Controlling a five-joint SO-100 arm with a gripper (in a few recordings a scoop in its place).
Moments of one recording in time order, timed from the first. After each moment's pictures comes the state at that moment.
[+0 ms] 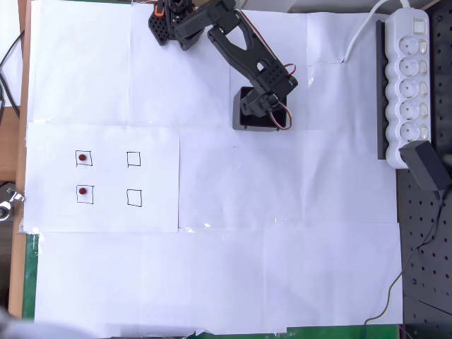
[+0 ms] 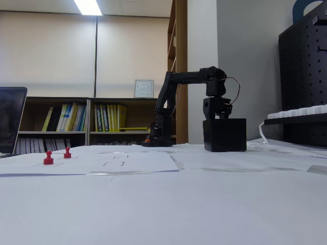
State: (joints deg) arm -43.7 101.2 104.8 87.2 -113.8
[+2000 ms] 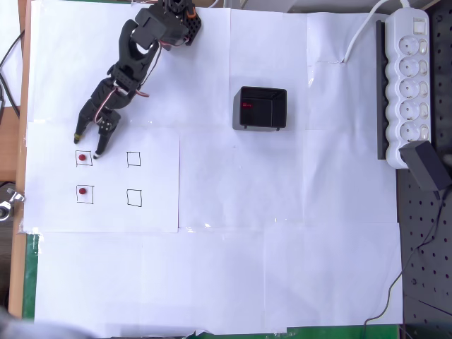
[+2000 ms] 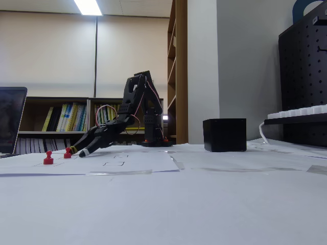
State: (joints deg) arm 36.5 118.7 55.4 -40.3 -89.6
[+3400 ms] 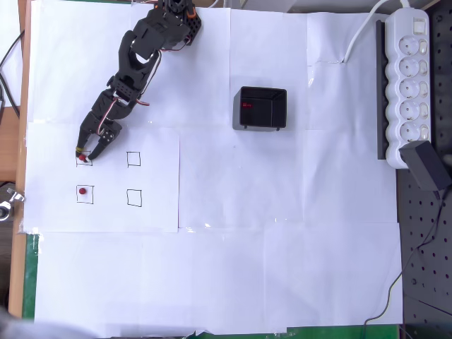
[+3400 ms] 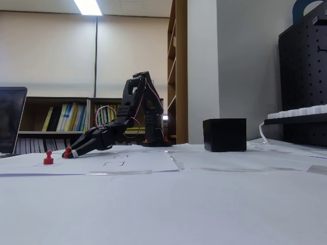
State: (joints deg) arm 32.6 122.2 59.9 -40.7 -89.2
